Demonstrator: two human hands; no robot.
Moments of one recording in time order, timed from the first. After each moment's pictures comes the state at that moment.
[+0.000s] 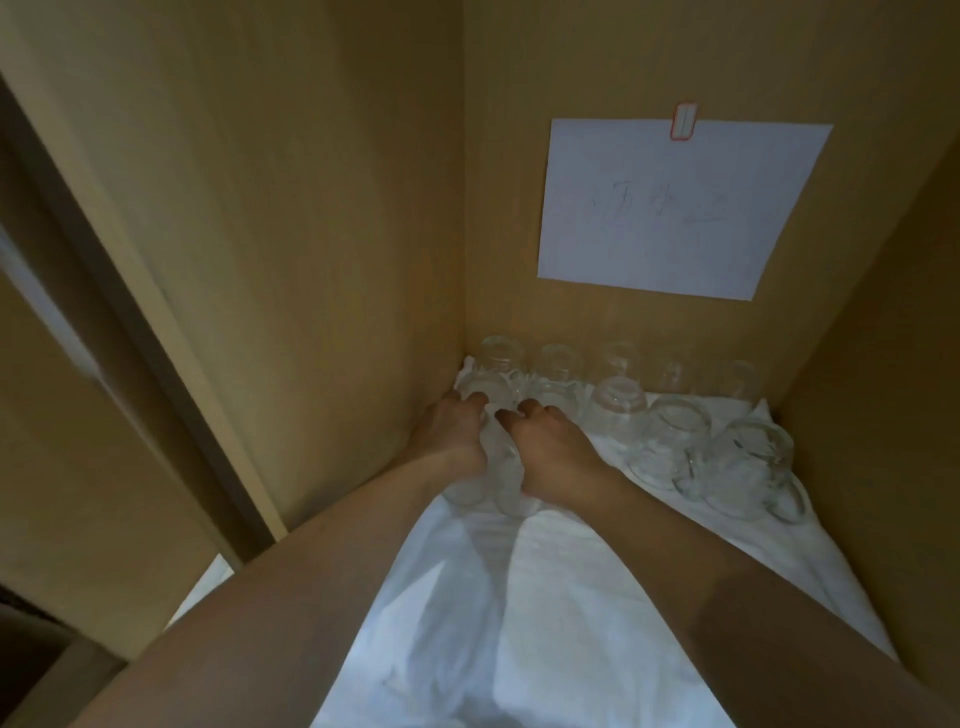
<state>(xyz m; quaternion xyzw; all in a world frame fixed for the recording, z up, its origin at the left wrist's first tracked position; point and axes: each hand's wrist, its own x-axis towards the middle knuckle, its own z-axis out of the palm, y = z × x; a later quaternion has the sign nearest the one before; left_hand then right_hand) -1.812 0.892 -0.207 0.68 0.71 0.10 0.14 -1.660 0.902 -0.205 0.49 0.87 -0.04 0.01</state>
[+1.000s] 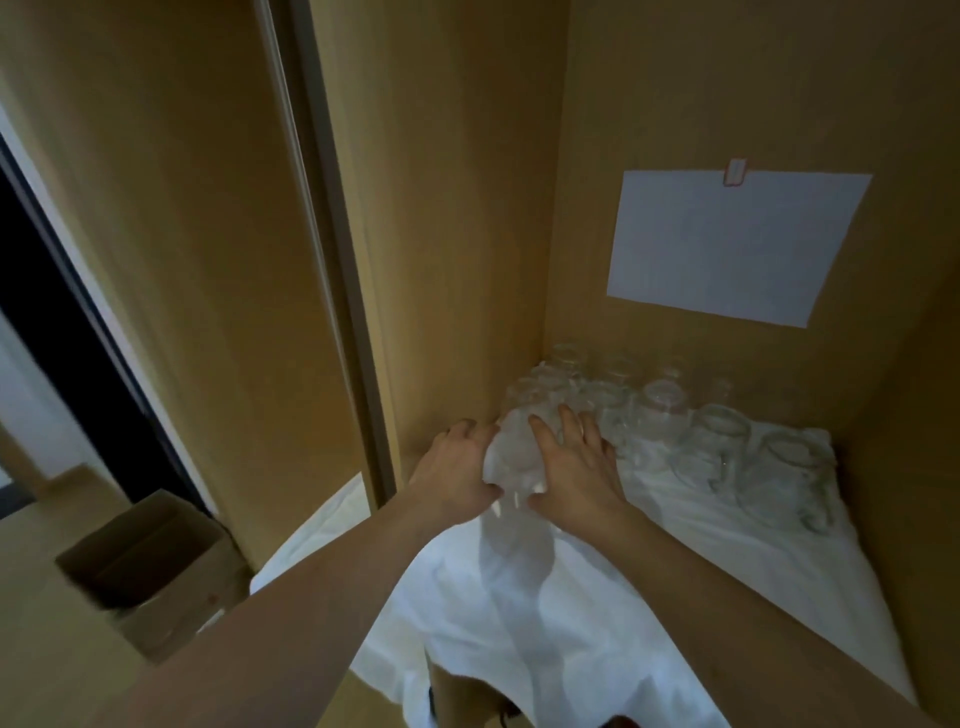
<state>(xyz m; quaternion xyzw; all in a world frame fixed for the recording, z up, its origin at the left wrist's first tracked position) -1.798 0.725 -0.212 0.65 0.74 0.15 0.04 -1.634 0.796 -0.220 0.46 0.88 -0.03 -0.10</state>
